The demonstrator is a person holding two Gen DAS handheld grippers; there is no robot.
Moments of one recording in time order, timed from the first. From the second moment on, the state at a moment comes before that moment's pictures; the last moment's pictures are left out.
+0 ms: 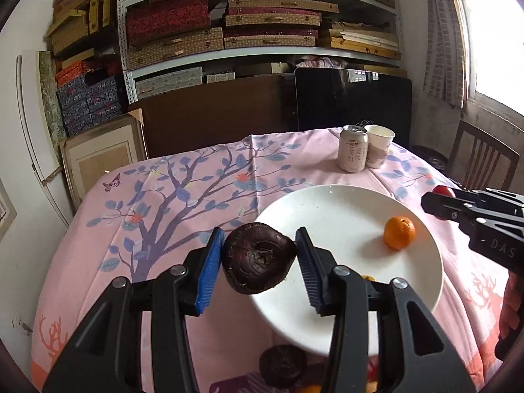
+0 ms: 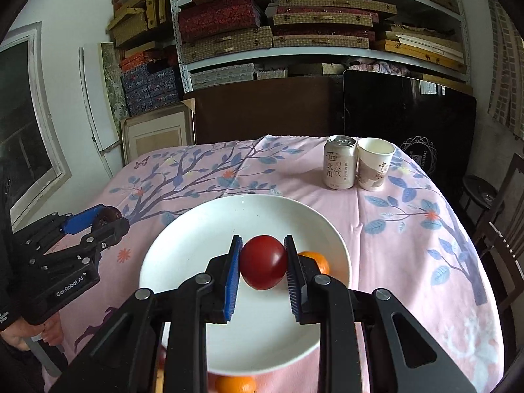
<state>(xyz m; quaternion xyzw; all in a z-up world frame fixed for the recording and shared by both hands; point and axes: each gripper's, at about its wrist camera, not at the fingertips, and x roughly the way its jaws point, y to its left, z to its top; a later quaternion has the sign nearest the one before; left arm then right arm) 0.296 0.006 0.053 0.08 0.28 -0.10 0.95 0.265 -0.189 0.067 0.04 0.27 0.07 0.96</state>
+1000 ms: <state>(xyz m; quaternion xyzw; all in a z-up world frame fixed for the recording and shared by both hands) 0.308 0.015 0.059 0.01 0.26 -0.09 0.96 0.265 -0.185 0.065 0.02 0.23 0.07 0.97</state>
